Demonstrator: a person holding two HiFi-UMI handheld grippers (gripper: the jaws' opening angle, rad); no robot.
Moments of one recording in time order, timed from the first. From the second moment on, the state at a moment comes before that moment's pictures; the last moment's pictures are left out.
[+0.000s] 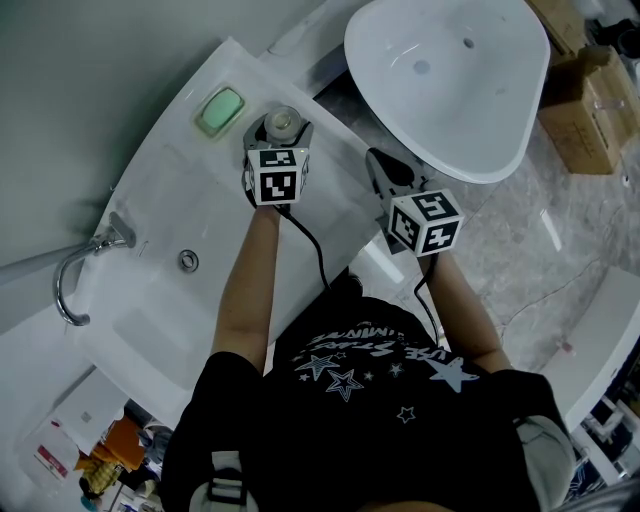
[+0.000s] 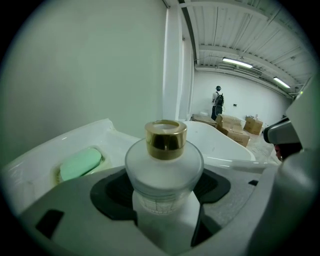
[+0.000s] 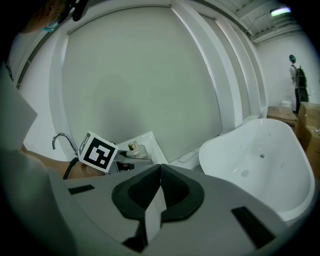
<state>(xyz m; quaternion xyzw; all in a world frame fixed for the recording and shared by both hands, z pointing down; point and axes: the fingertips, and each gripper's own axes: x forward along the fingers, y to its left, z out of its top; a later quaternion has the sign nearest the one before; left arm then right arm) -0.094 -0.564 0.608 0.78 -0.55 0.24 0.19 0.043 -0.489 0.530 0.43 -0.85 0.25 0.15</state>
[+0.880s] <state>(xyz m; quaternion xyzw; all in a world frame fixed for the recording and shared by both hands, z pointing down) -0.096 -0.502 0.529 0.79 -0.55 0.20 0.18 0.048 -0.463 0.484 0.42 -0.87 0.22 0.12</state>
